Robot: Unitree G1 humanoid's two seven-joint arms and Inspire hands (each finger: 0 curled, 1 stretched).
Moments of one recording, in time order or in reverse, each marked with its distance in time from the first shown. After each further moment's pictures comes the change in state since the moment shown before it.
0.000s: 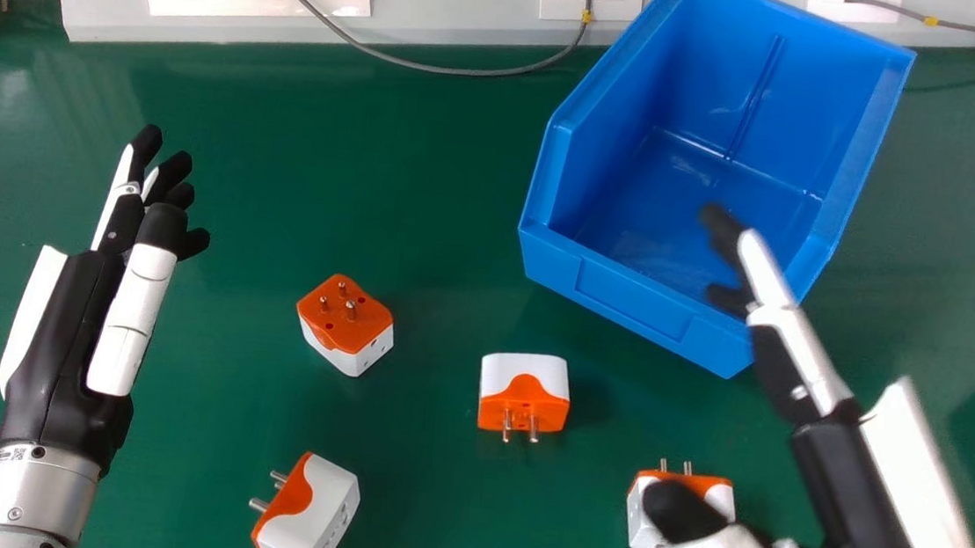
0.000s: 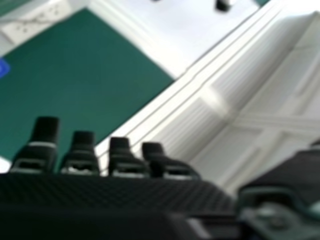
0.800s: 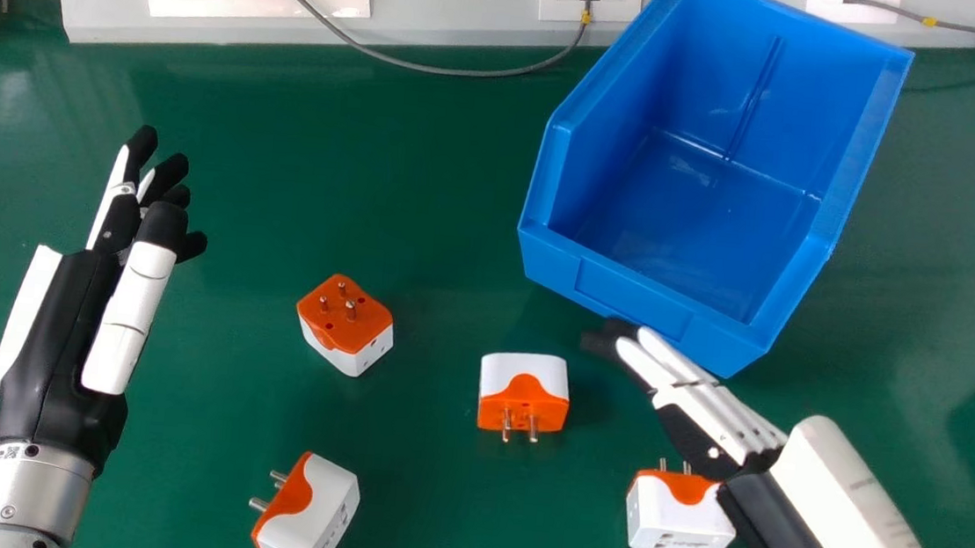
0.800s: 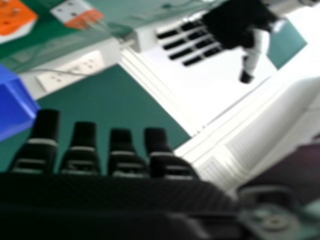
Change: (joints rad) left arm 0.008 0.007 0.010 -0.033 -0.002 0.044 -0.006; right arm -0.003 -0.119 -0.021 0.010 -0.116 0.095 0.077
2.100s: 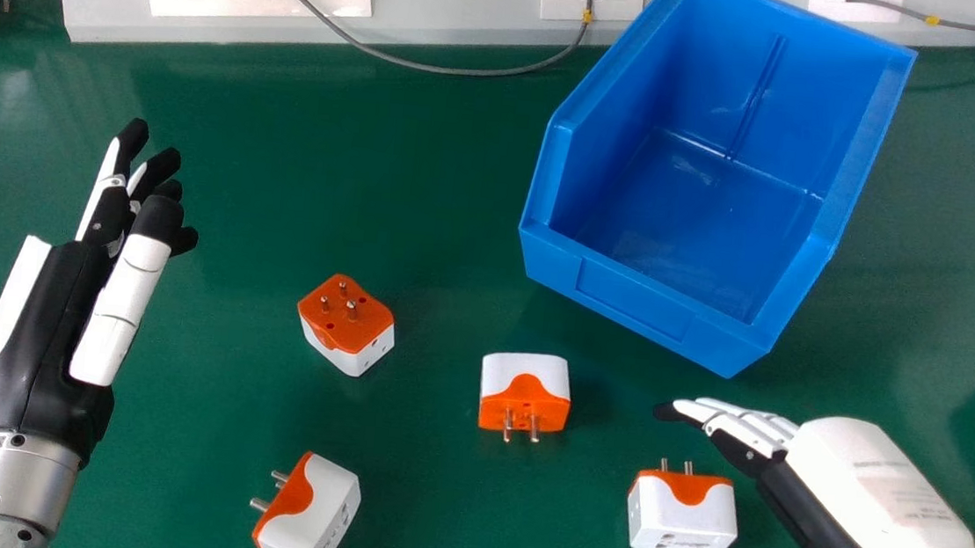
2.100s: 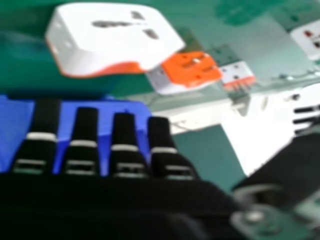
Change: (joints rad) left arm -0.019 0.024 0.016 0.008 -0.001 0.019 -0.011; right arm -0.161 -0.166 0.001 0.192 -0.197 0.220 0.008
